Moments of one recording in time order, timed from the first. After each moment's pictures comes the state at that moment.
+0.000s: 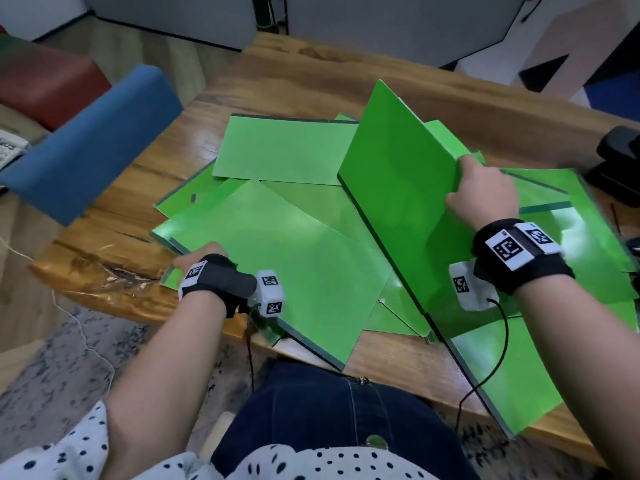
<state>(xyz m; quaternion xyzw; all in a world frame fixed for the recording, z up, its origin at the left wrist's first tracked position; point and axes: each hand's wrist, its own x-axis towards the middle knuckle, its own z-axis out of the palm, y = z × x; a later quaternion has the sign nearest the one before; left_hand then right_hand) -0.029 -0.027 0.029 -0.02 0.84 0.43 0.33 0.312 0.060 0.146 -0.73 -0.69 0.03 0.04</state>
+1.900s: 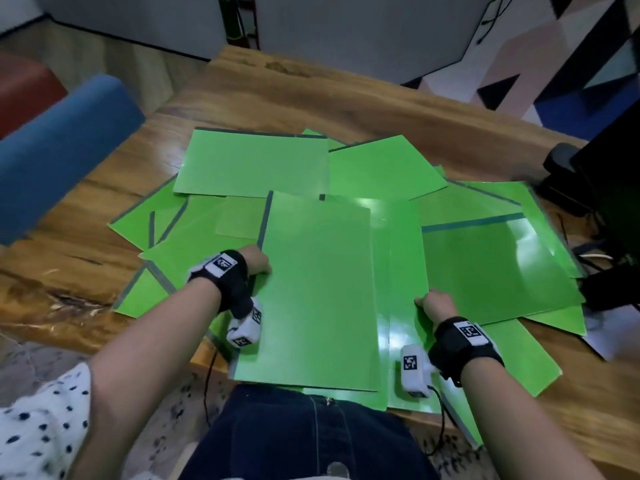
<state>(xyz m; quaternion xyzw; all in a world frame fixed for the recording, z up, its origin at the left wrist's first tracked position) 0.057 0.031 0.055 0.46 0.78 -0.04 0.41 0.388 0.012 -0.013 -0.82 -0.38 0.42 0.11</state>
